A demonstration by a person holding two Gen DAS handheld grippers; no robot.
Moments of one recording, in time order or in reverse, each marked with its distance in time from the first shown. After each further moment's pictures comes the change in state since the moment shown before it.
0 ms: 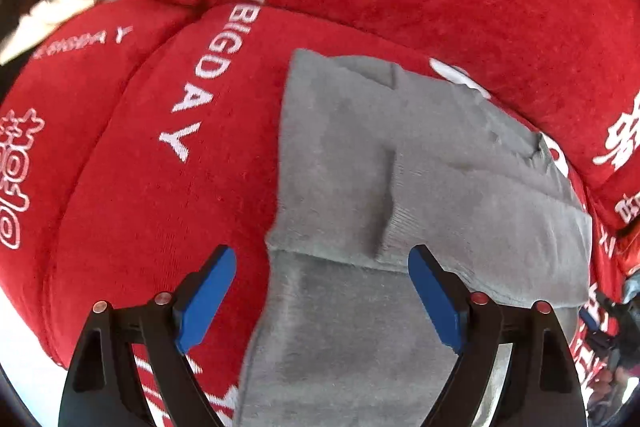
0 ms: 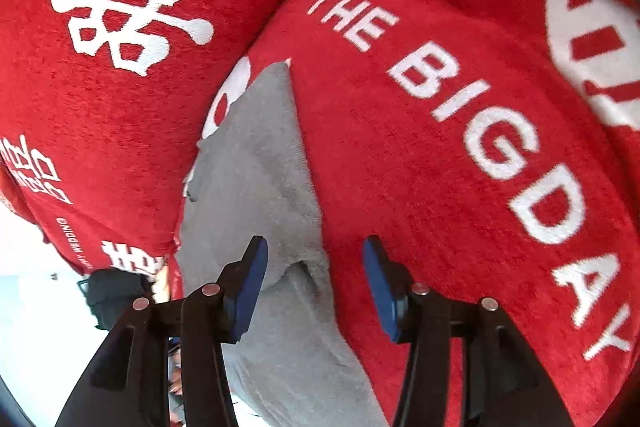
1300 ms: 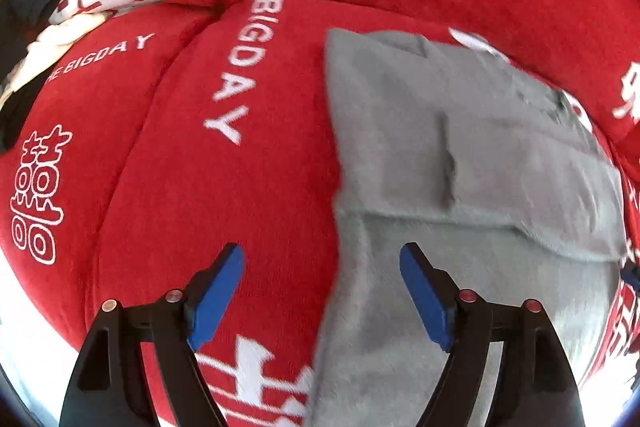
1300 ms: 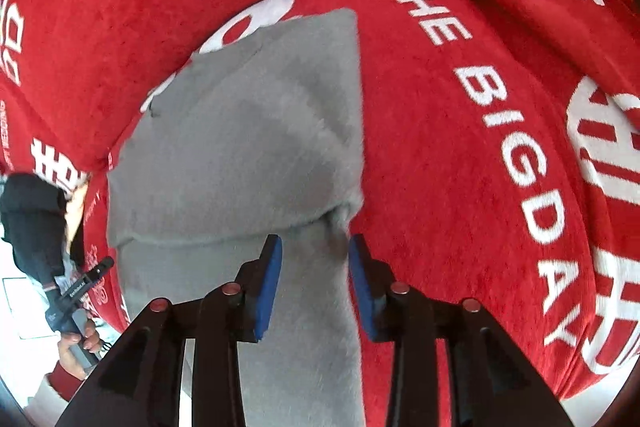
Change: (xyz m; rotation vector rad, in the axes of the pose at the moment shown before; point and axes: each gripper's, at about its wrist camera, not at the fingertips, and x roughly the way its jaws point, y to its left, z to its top) left arm -0.017 0.012 -0.027 0.143 0.019 0.115; right arm 0.019 0.068 -0.038 -0.346 0.098 -0.348
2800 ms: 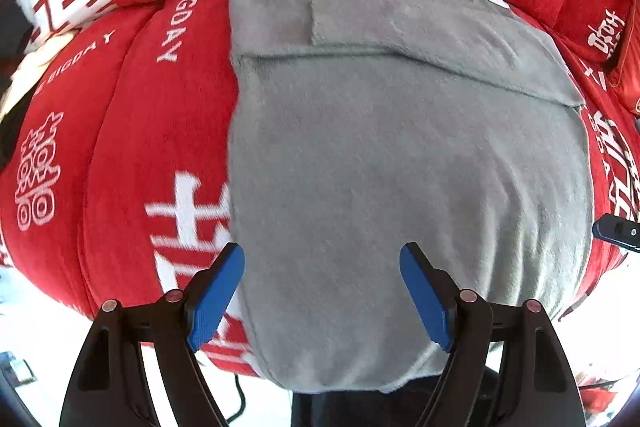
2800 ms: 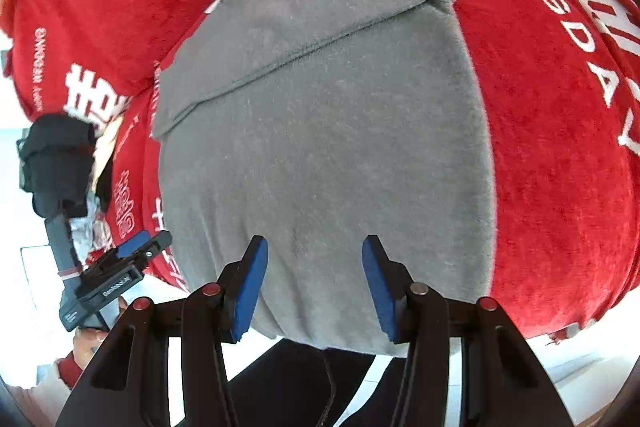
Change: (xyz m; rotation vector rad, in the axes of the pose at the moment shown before) left arm -0.052 -0.063 -0.120 0.208 0.067 -0.020; right arm -0.013 0.054 -0.136 -0.047 0.086 0.109
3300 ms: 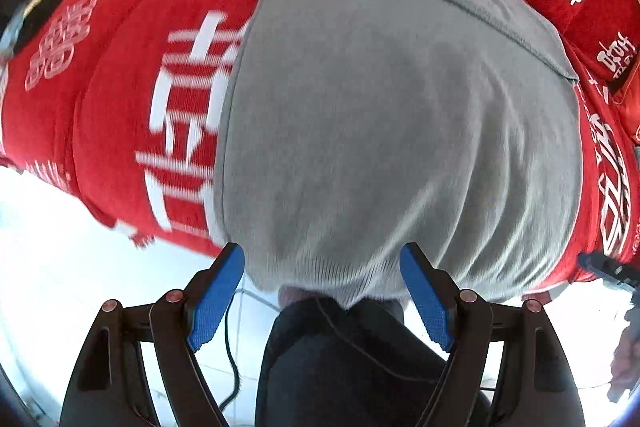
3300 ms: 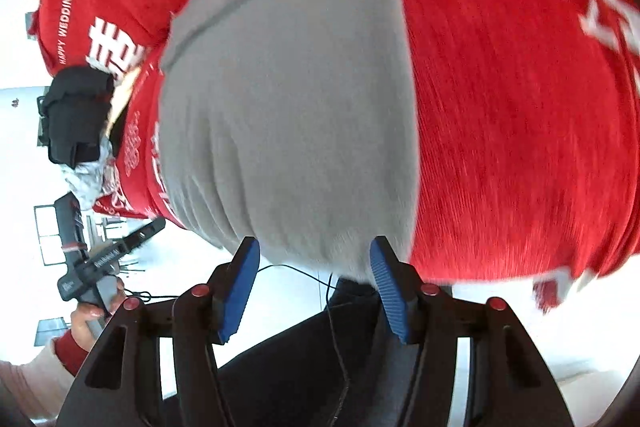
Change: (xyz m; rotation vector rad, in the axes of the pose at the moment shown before) left arm -0.006 -0.009 -0.116 -0.224 0.056 -0.043; right arm -0.001 -0.069 -0.084 -0.061 0.111 0.068
